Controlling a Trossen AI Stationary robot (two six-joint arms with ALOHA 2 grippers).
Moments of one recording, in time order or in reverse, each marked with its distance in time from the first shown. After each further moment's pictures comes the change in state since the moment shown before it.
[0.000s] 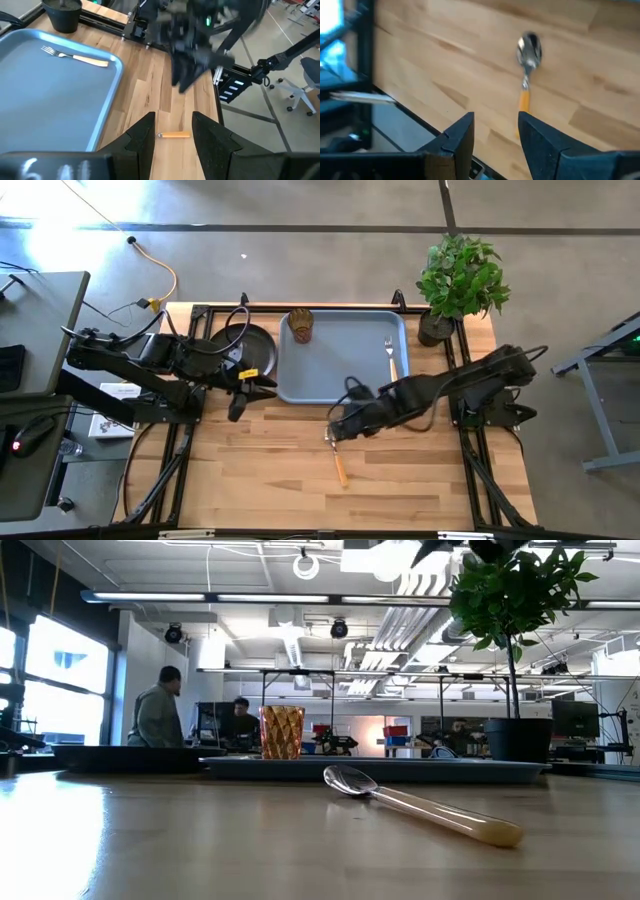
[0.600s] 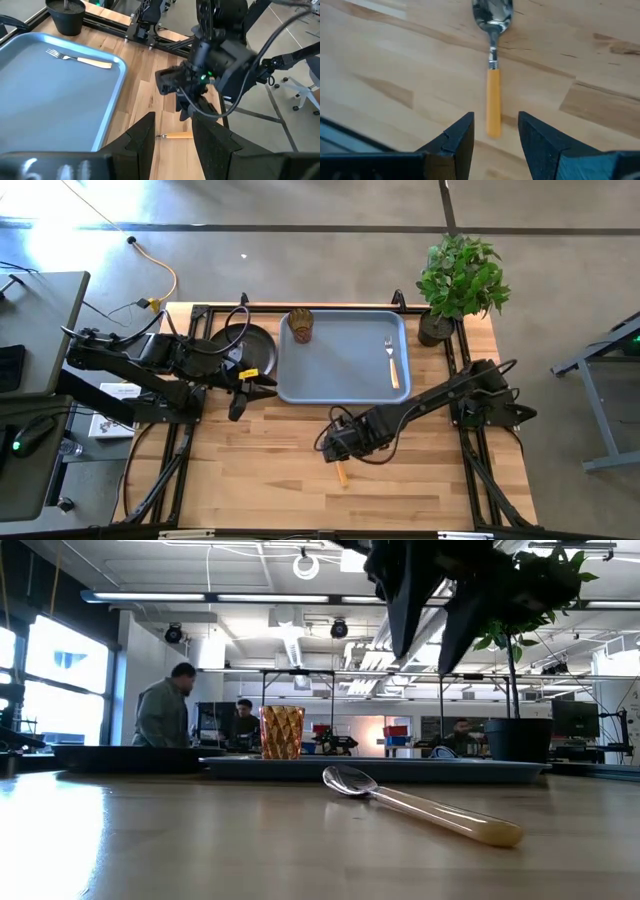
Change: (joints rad) left arm 0.000 0.000 0.000 -0.003 -0.014 0.019; right arm 0.052 0.242 -0.001 0.016 -0.079 0.120
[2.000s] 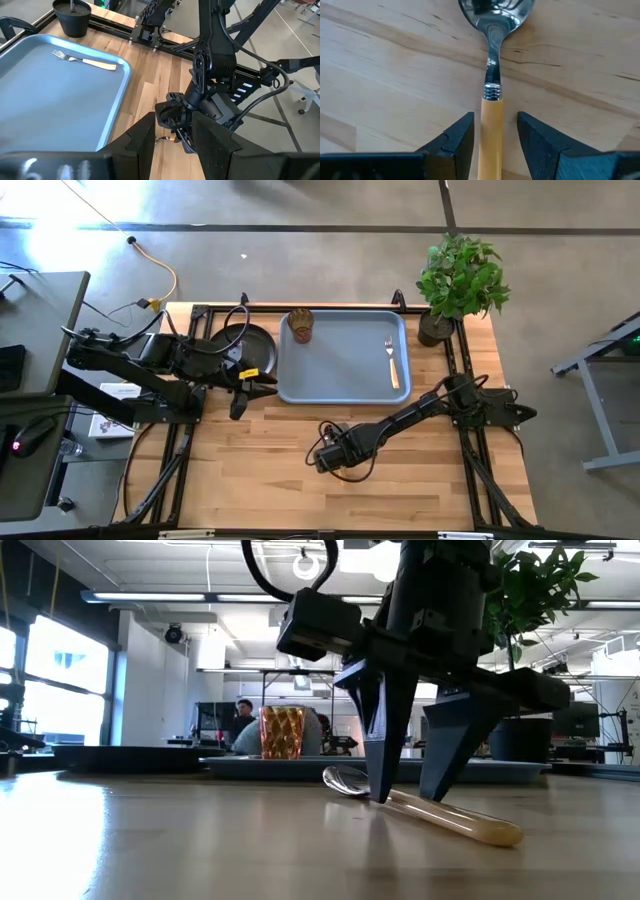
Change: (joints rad) left arm 0.000 0.000 0.000 0.001 -0.025 -0.002; right arm 0.023 0.228 0.001 0.148 0.043 -0.017
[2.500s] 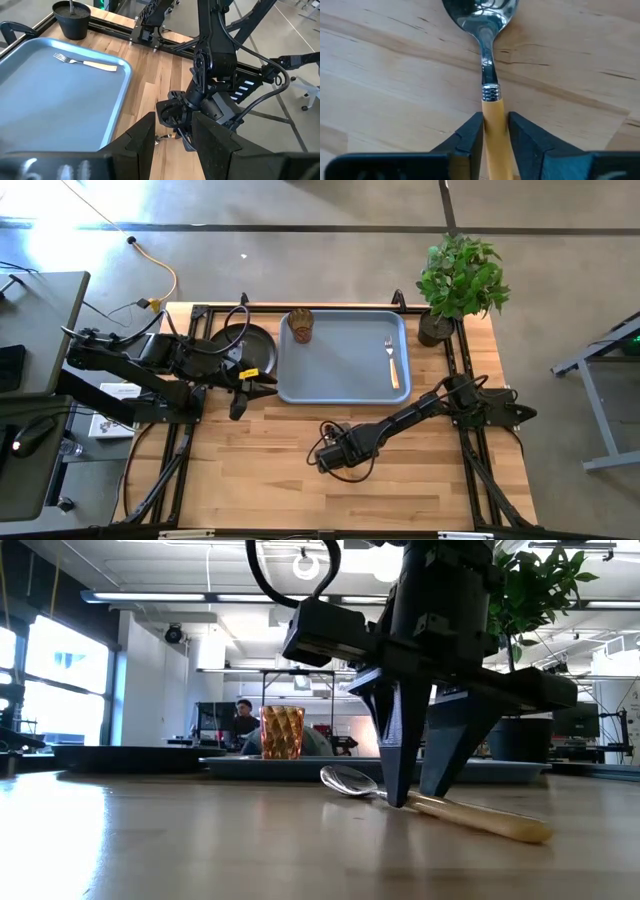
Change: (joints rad) left arm 0.000 0.000 0.000 0.000 0.000 0.028; right arm -0.005 0.009 0.002 -0.036 0.004 0.027
